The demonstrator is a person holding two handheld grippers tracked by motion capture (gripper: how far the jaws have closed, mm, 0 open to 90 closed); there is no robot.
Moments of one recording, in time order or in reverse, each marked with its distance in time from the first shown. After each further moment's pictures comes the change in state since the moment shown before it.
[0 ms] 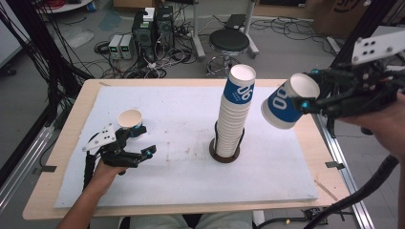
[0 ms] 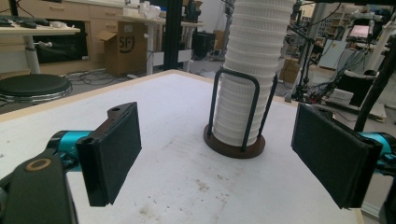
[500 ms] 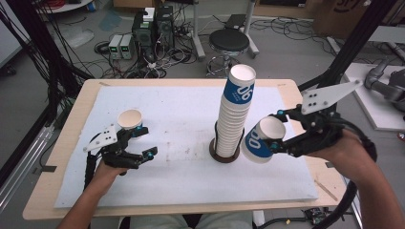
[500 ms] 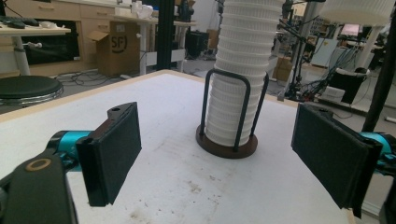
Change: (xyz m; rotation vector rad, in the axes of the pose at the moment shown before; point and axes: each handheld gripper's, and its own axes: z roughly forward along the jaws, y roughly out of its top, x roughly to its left) left arm -0.003 0.001 0.002 0.000 -0.025 0.005; right arm 0.021 -0.057 0.072 0.070 0.138 -0.030
